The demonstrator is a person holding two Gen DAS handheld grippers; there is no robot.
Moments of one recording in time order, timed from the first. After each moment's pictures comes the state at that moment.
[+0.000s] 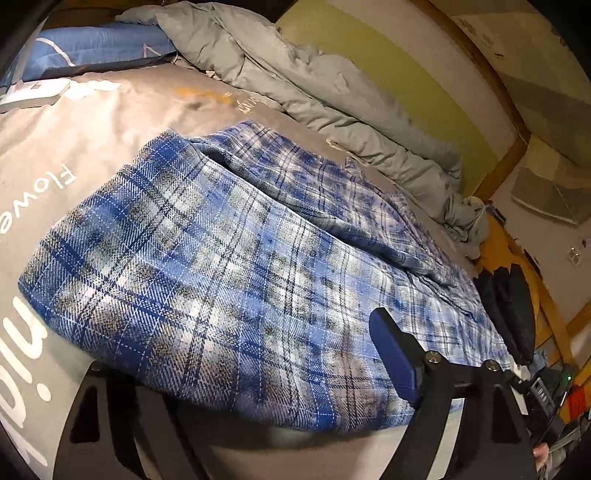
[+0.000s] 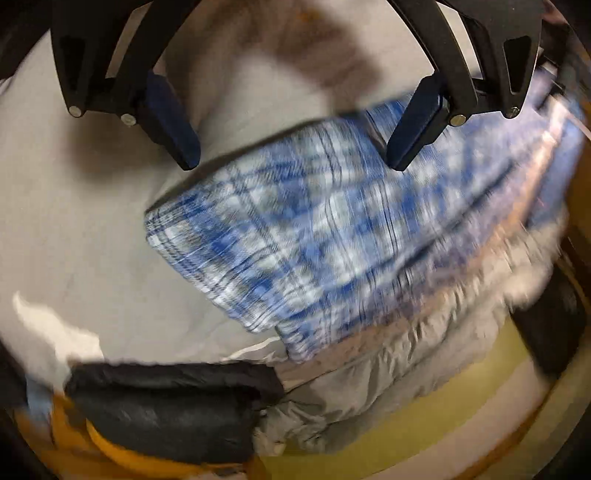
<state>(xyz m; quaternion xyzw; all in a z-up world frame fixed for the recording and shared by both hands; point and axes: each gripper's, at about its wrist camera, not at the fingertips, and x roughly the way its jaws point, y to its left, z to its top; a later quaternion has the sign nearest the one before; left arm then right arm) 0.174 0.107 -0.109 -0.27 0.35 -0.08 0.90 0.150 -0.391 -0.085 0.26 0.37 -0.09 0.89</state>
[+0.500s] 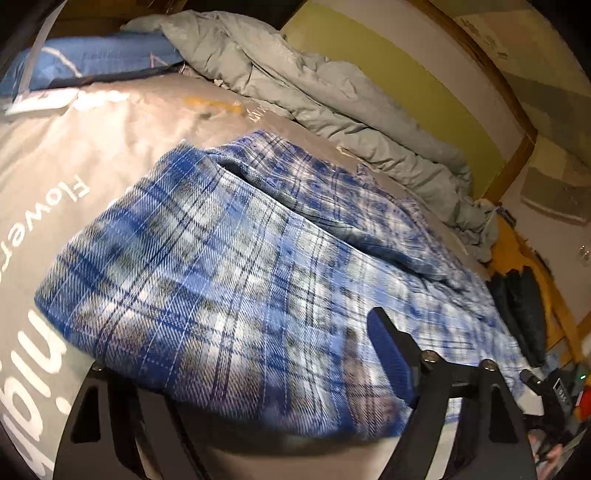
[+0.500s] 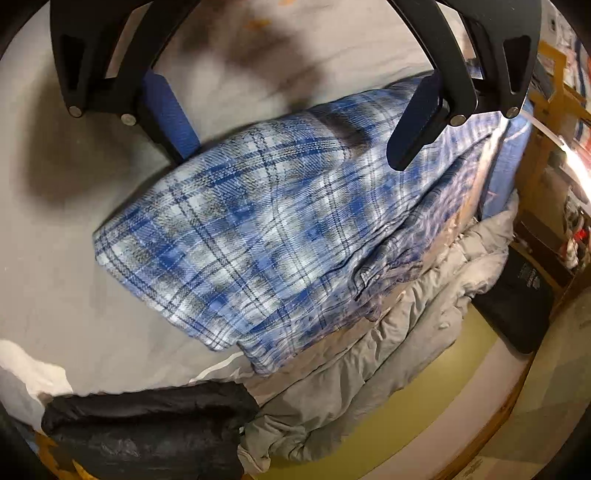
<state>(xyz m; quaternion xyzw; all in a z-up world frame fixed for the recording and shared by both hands) 0.176 0.110 -0.110 -0.24 0.34 -0.05 0.91 0.155 -0.382 -0.086 0.30 0.37 -0.02 0.88</state>
